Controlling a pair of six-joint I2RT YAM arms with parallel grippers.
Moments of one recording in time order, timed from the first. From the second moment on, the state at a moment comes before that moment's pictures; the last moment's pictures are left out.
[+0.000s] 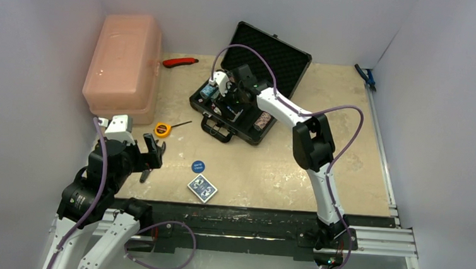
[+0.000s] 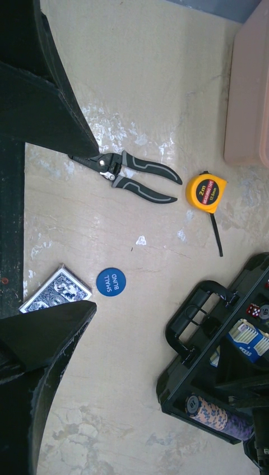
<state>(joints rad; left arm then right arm) -0.32 0.43 0.90 -0.99 -0.24 -0.38 0.62 2.30 1.98 -0.57 -0.27 -0.47</state>
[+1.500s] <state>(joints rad) -0.32 0.42 0.90 -0.99 -0.24 -0.38 0.61 2.17 1.96 -0.64 -0.18 -0.35</state>
